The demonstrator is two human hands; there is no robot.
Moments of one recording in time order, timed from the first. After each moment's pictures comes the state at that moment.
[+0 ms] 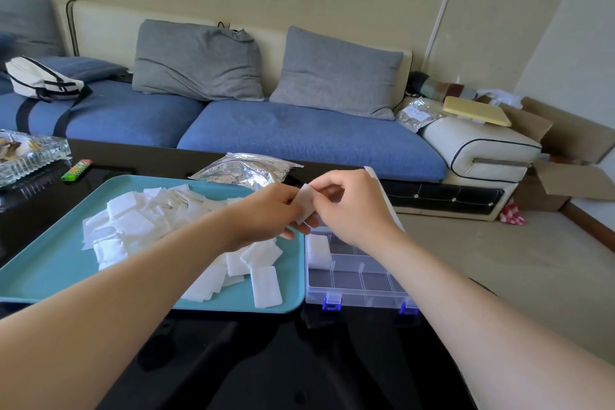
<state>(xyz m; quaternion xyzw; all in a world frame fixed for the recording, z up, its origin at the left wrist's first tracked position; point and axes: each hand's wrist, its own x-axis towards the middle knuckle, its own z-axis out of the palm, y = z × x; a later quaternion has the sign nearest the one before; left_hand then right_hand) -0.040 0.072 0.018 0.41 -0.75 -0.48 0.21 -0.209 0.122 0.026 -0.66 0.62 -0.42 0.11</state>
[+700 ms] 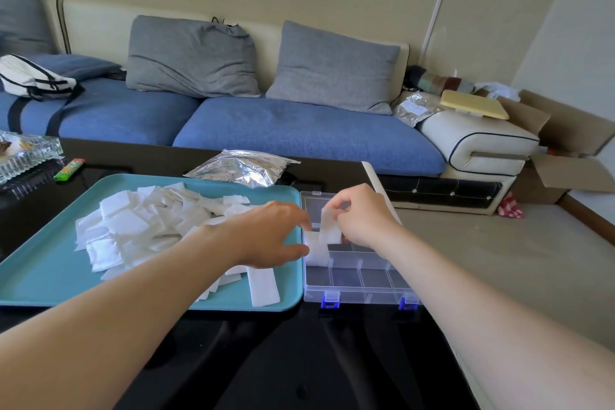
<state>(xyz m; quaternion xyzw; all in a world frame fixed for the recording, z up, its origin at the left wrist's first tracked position) -0.037 0.075 -0.004 0.35 -0.93 -0.10 0.05 -0.234 0.111 0.003 -0.57 0.75 -0.28 0.18</state>
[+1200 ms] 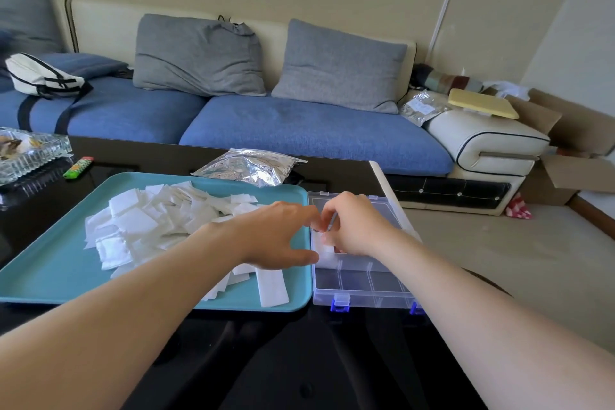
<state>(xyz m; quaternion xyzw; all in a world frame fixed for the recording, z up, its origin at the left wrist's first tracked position) -0.032 0.070 -0.005 0.33 -0.94 -0.12 0.05 -0.223 0.102 -0.006 -0.68 0.70 -0.13 0.15</state>
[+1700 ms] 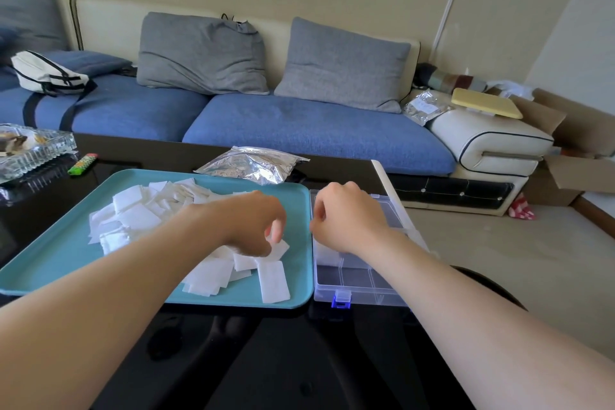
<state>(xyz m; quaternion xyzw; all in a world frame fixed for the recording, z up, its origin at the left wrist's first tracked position) -0.004 0.063 0.017 0.42 -0.90 -0.10 -0.07 -0.195 0.109 0.009 -0.69 0.71 -0.11 0.02</state>
